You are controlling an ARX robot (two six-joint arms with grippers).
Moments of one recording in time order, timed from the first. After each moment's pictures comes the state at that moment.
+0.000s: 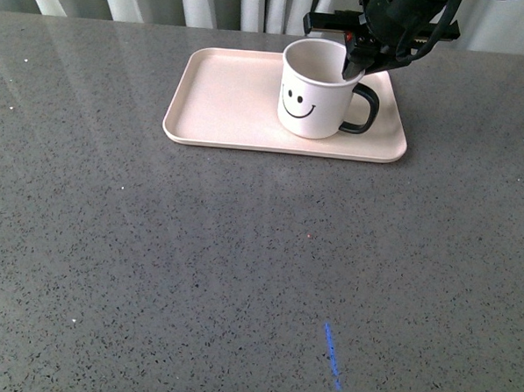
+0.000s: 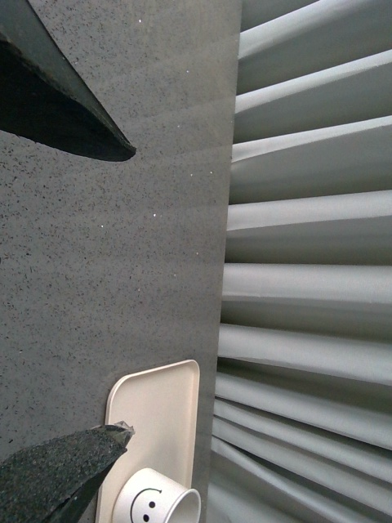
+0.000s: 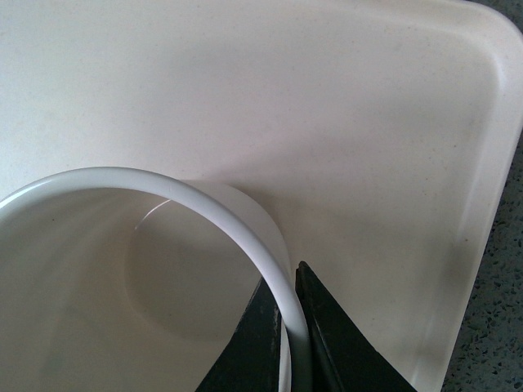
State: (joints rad) left arm 0.00 0.02 0.01 0.00 0.00 -0.01; right arm 0.15 2.40 1.97 -0.53 -0.01 0.07
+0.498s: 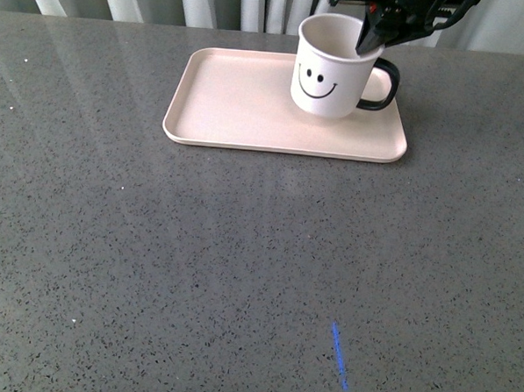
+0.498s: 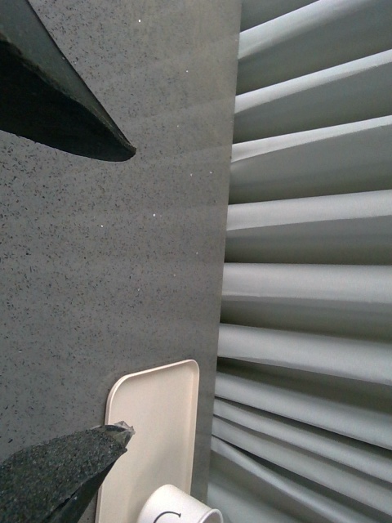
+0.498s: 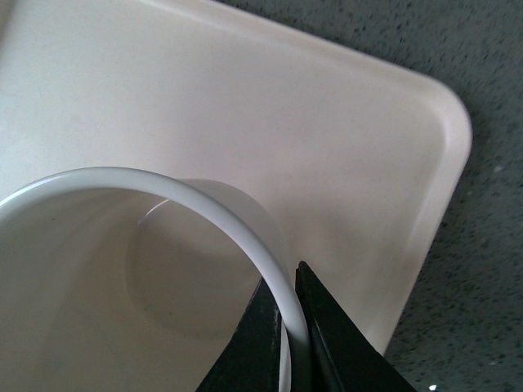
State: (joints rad) left arm 0.00 0.02 0.01 0.00 0.00 -0.01; right arm 0.09 2.39 2.08 -0.63 -0.11 -0.10
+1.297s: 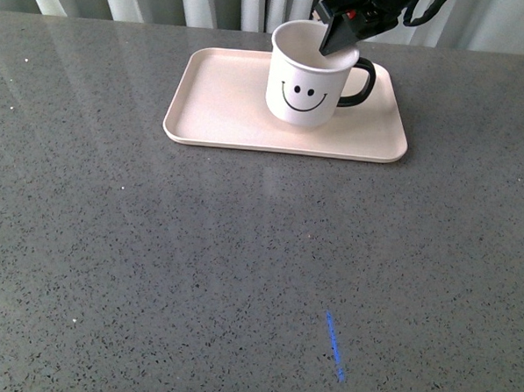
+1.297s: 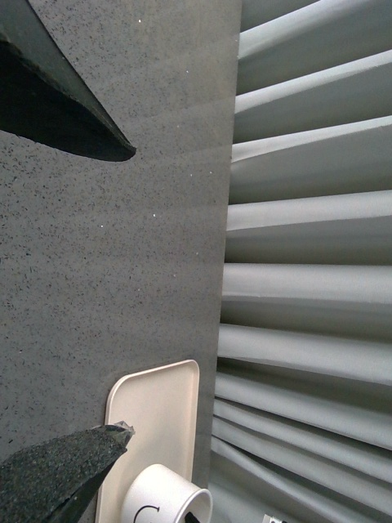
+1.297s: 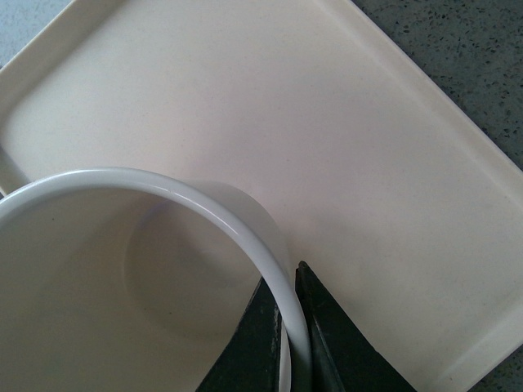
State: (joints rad) left arm 0.00 0.02 0.01 0.00 0.00 -0.01; right arm 0.12 2.52 2.29 -0.77 -0.28 -0.48
